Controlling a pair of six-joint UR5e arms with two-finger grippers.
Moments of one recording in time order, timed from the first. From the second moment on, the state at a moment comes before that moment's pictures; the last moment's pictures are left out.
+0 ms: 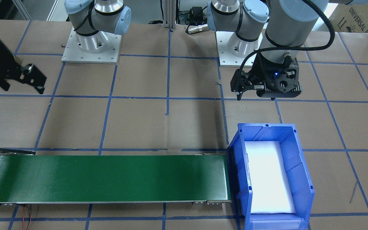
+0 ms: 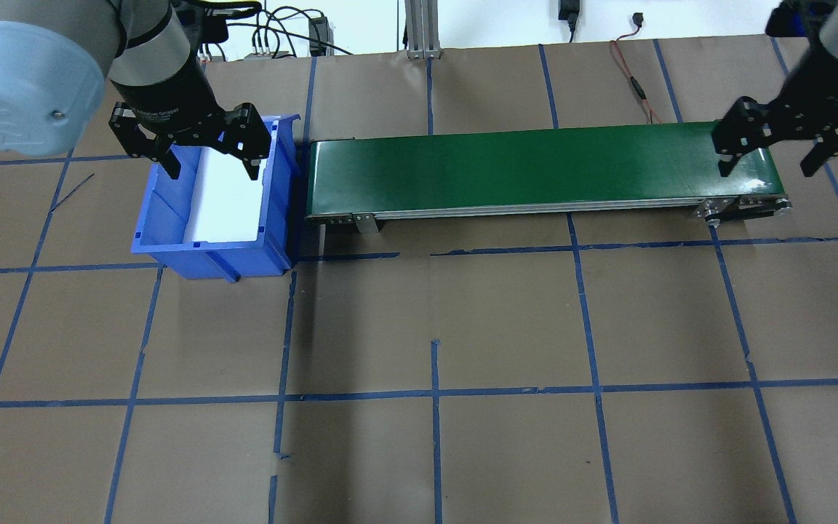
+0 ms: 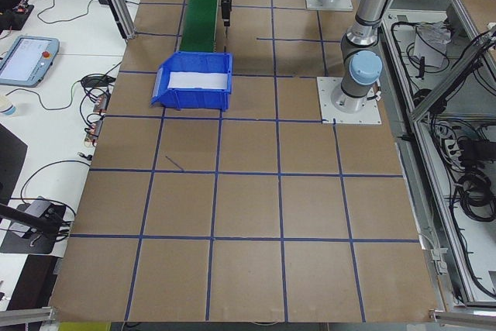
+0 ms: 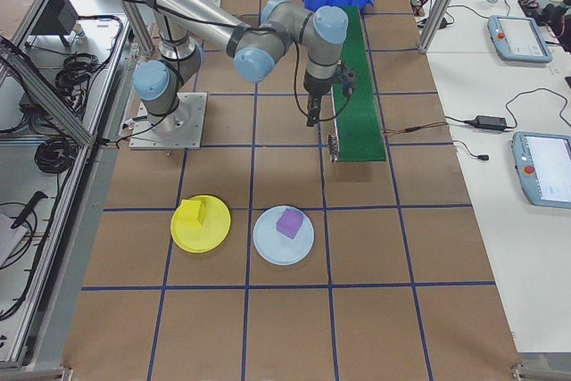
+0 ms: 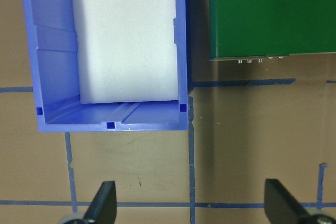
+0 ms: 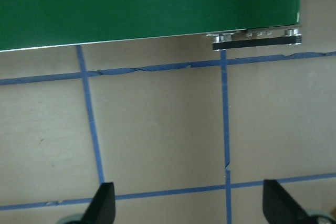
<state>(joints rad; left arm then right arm) -1.61 -1.66 -1.53 -1.54 1.64 -0.02 1.39 -1.57 1.59 -1.55 -1.62 -0.13</state>
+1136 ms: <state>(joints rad) -1.61 -1.66 -1.54 -1.54 1.64 -0.01 1.56 -1.59 1.53 -1.48 -1.58 0.06</state>
